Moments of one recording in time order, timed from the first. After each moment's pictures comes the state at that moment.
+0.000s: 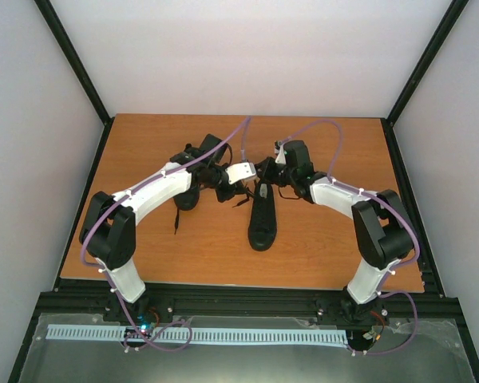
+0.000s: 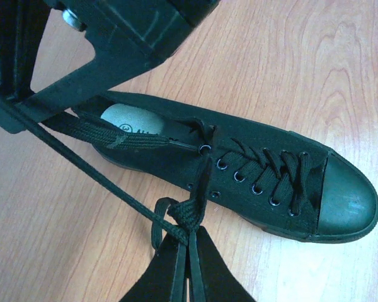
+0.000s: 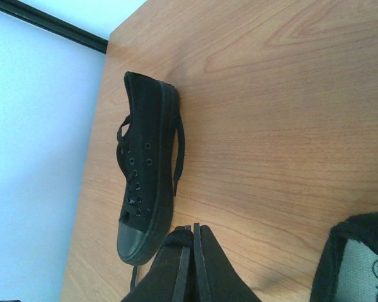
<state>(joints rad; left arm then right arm) -0.58 1.73 1.35 -0.64 0.45 0.58 0.45 1.73 1.04 0.14 -0.42 0.81</state>
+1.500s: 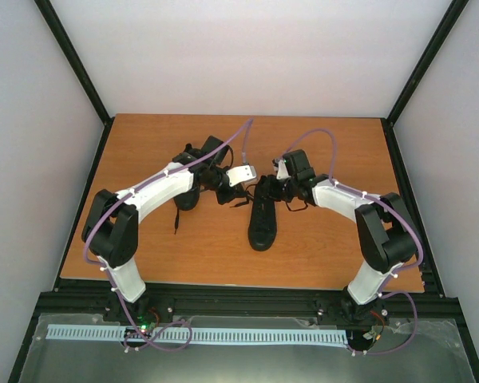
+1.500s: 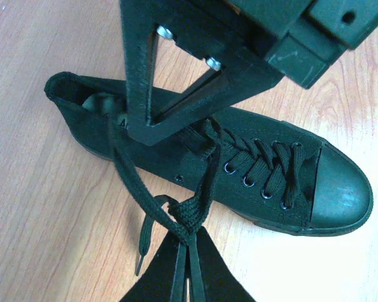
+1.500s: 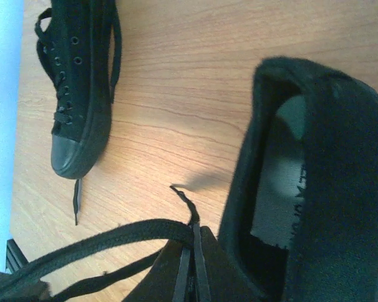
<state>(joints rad) -0.58 1.75 1.35 -0.65 0.46 0.58 0.45 1.70 1.01 -0.15 -0.48 0.63</state>
